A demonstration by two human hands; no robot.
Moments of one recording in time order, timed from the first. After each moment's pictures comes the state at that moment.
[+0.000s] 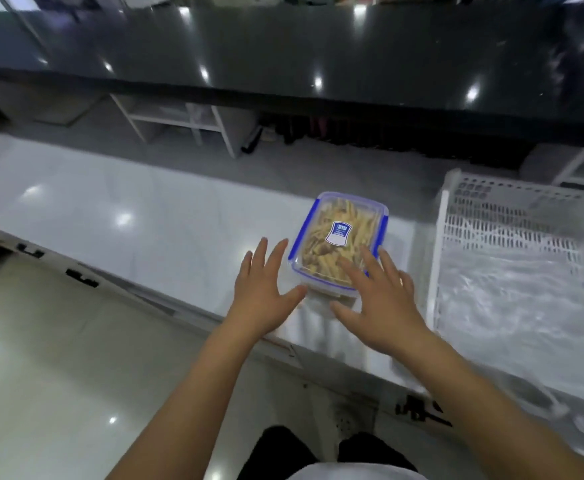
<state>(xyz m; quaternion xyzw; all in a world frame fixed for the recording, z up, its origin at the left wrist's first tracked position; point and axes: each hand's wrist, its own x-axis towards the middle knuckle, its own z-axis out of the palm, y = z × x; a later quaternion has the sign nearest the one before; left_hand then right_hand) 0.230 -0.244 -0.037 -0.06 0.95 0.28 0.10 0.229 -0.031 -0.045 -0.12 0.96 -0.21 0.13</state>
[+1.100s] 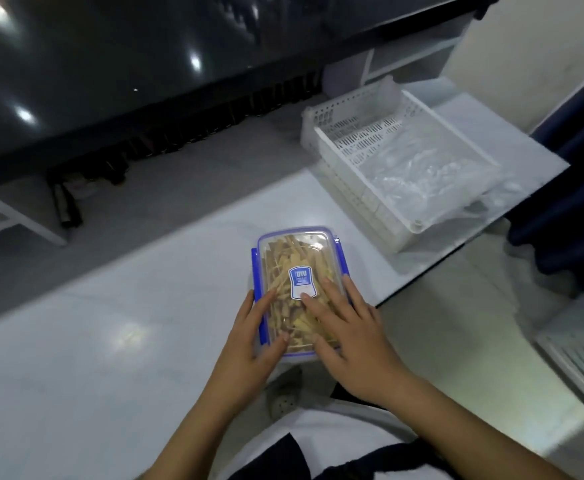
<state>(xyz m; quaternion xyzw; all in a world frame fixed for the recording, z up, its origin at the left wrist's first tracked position) 0.164 -0.376 -0.086 0.30 0.74 0.49 0.35 0.301 -0.218 -0.085 0.22 0.93 -0.28 0.01</state>
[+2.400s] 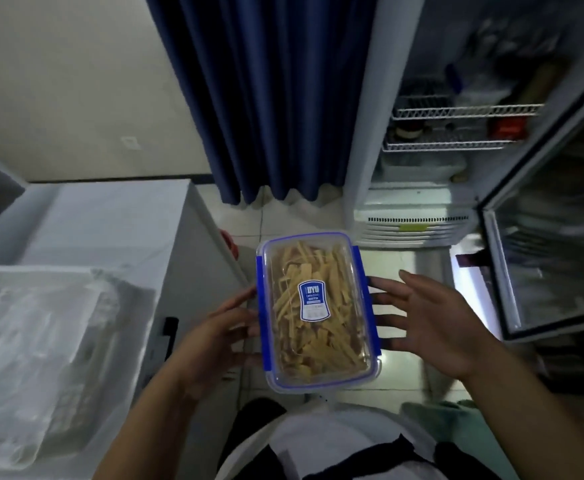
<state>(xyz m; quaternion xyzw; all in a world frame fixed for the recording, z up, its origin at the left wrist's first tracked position) 0.425 0.035 -0.037 0.34 0.52 0.24 0.74 0.735 -0.019 -0.036 0.50 0.15 -0.75 -0.41</state>
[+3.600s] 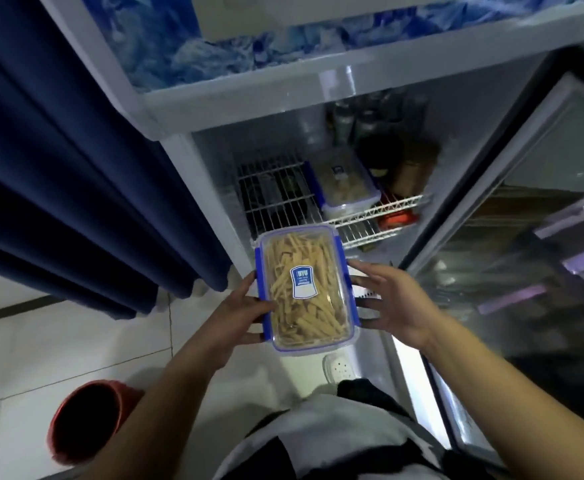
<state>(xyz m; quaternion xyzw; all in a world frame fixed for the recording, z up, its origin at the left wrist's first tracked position) 0.901 0.443 -0.077 0.53 0.48 0.07 0.70 1.150 0.318 -0.059 0.59 0.08 -0.64 -0.48</state>
